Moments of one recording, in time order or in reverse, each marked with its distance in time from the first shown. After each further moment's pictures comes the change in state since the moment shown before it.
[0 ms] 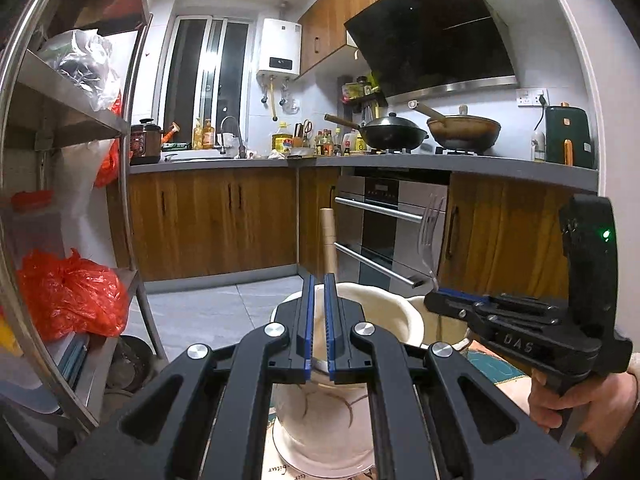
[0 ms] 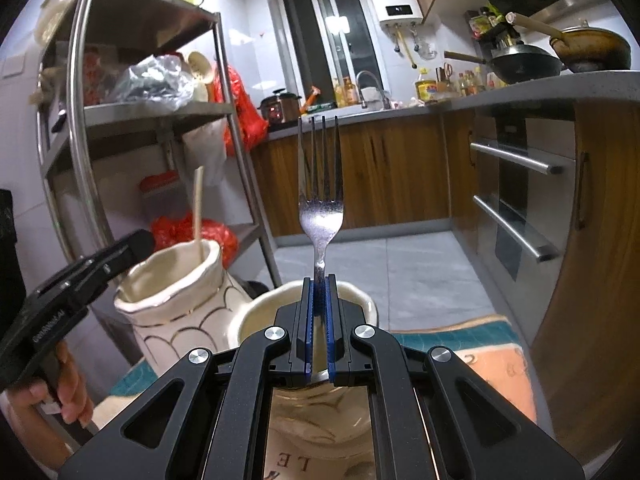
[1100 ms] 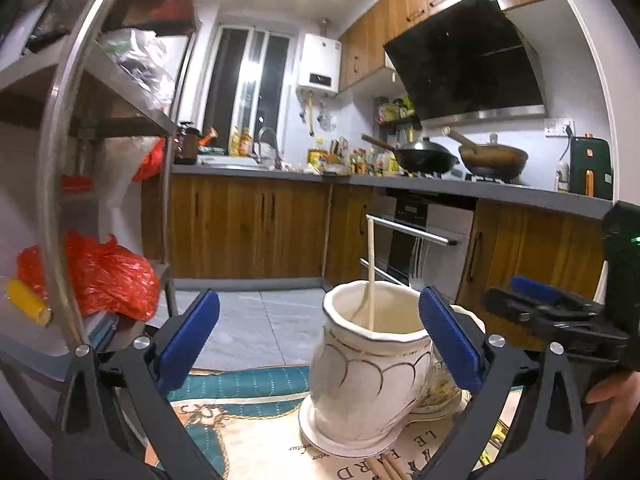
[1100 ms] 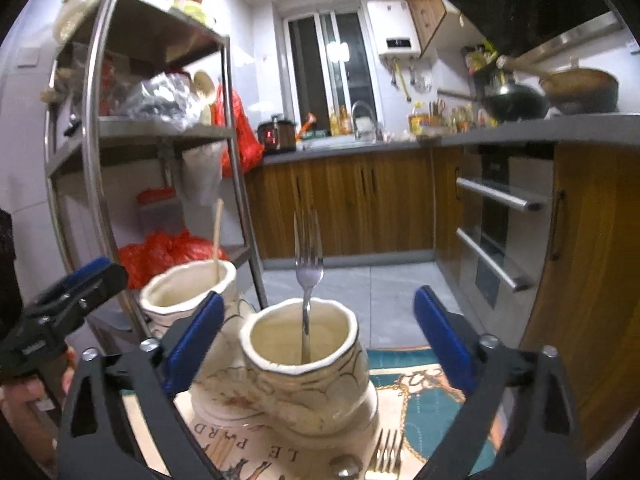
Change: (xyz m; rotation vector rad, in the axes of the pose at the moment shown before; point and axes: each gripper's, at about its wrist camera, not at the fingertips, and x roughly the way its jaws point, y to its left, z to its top) left arm -0.044 0.014 -0.014 -0.088 -0.077 0.119; right arm -0.055 0.006 0.004 -0.055 -0.131 -0.057
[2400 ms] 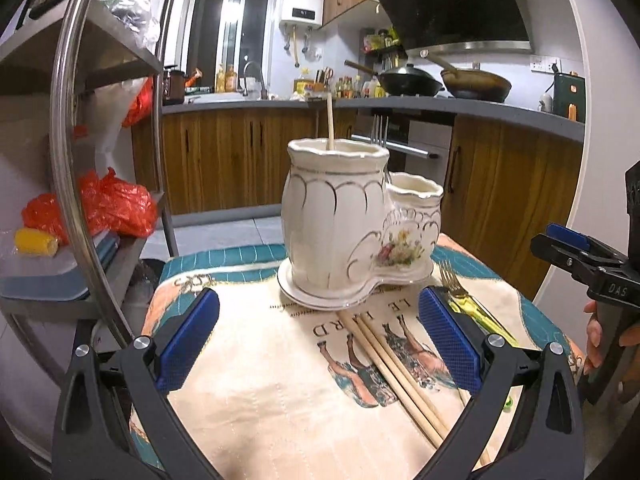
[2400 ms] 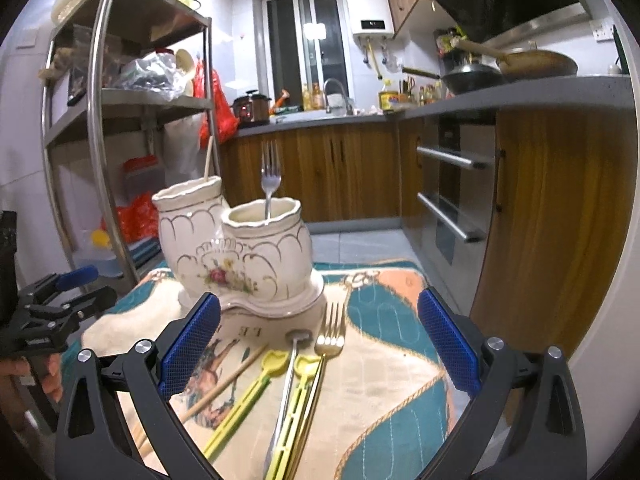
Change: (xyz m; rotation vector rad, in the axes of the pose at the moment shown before) left arm -0.047 -0.017 -0.064 0.049 0.286 -0.039; right arm -0.084 -0.020 -0.059 0.009 0.124 -0.095
